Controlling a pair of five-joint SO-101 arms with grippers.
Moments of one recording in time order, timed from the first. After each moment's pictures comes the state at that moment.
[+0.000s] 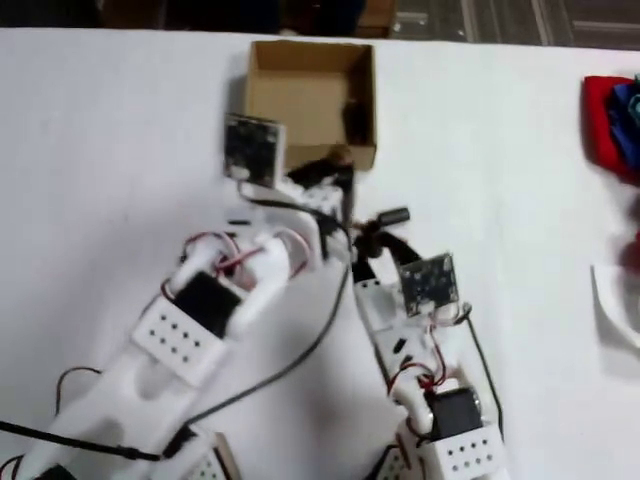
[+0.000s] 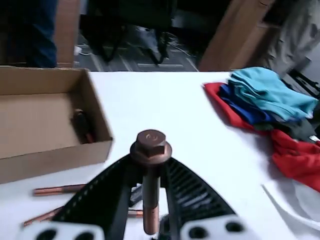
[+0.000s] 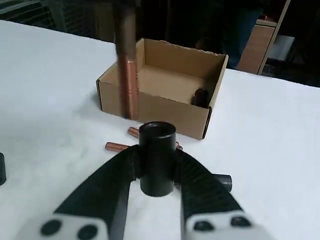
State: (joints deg) left arm 29.3 -41.2 42.9 24.9 22.5; right arm -19.8 -101.0 96.2 28.6 5.1
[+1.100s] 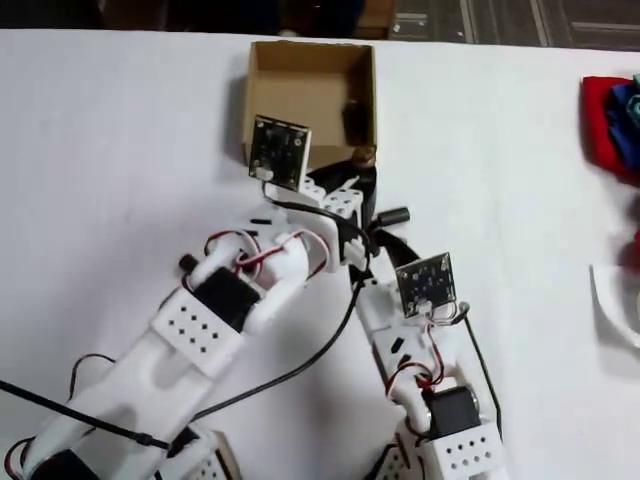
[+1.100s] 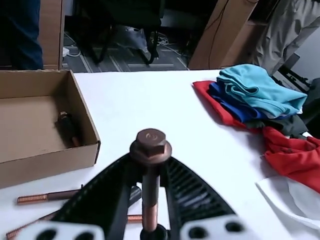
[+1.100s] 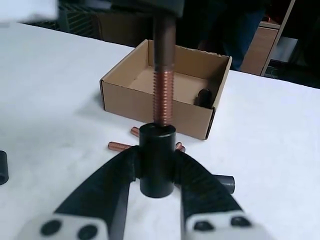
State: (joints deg) left arm 31.7 -36.0 41.7 22.1 22.5; right arm -20.2 -100.7 96.2 27.3 5.2
